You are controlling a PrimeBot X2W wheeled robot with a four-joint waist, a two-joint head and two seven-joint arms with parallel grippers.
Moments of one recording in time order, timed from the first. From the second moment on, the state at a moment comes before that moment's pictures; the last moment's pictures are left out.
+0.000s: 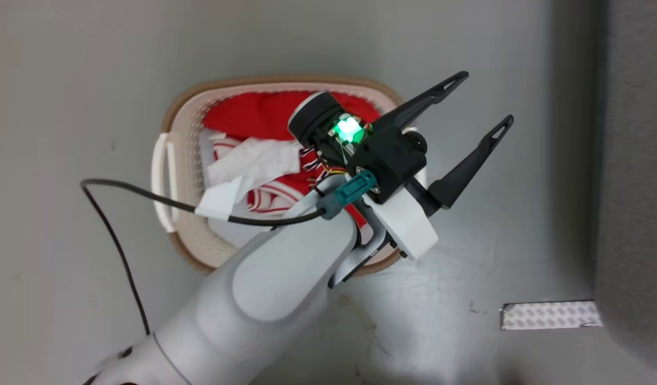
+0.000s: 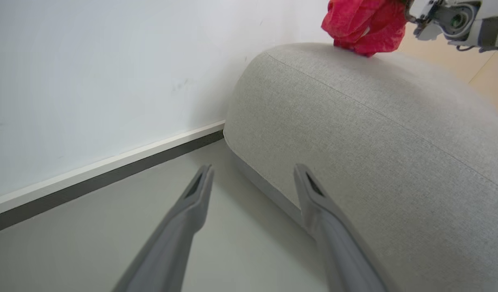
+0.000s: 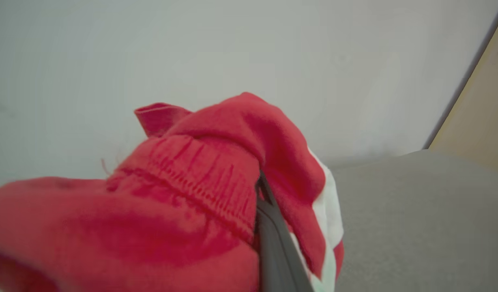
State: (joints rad) left arm -0.99 0.05 -0.86 0.36 -0.32 -0.04 -0.22; right arm -1.18 -0.71 -0.30 0.86 0.42 0.13 -0.25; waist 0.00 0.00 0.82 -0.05
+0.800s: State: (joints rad) left arm -0.73 0.14 -0.75 0.43 -0.44 0.00 -0.26; right arm -0.72 -0.43 -0.32 0.70 0.26 0.13 -0.26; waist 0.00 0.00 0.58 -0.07
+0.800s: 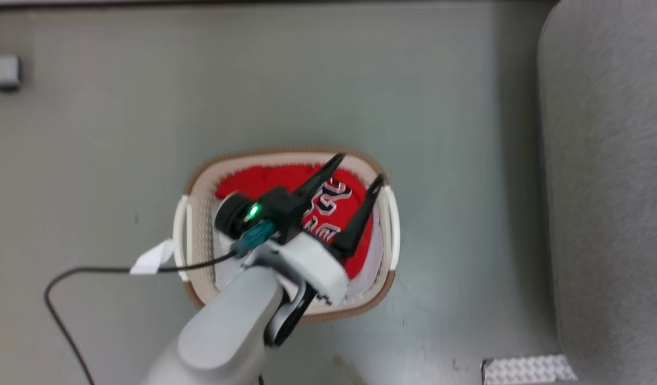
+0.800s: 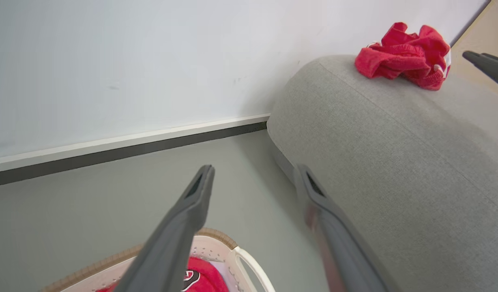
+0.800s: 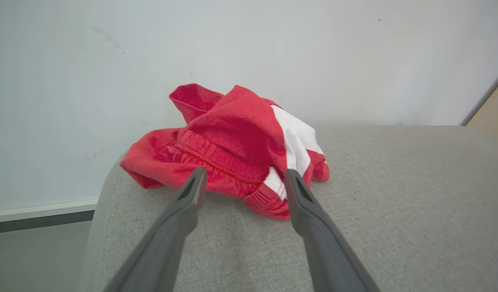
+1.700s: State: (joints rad) left arm -0.13 0.16 -0.27 0.36 -0.36 0.01 -0.26; right arm 0.03 -0.08 -0.19 0.17 0.12 0.13 -0.26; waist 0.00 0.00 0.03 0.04
